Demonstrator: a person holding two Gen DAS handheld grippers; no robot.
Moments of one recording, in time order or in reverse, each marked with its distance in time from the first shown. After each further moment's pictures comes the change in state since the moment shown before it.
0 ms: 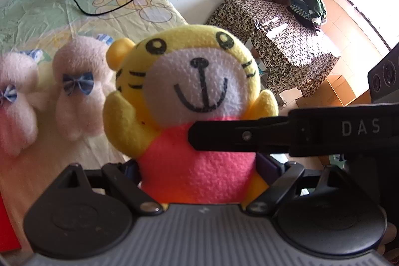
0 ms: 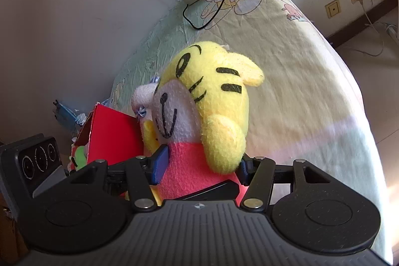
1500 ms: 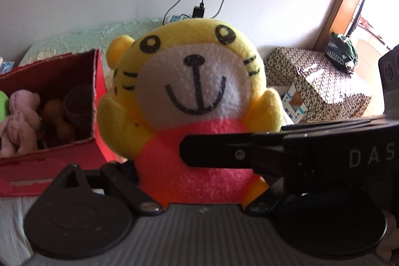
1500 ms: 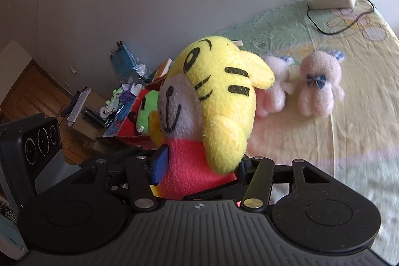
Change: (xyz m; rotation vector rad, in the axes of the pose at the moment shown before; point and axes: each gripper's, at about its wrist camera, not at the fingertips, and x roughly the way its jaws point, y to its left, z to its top) left arm -0.165 0.024 -0.094 -0.081 -0.276 0.255; right arm -0.002 0.154 -0.074 -0.426 0.009 0.196
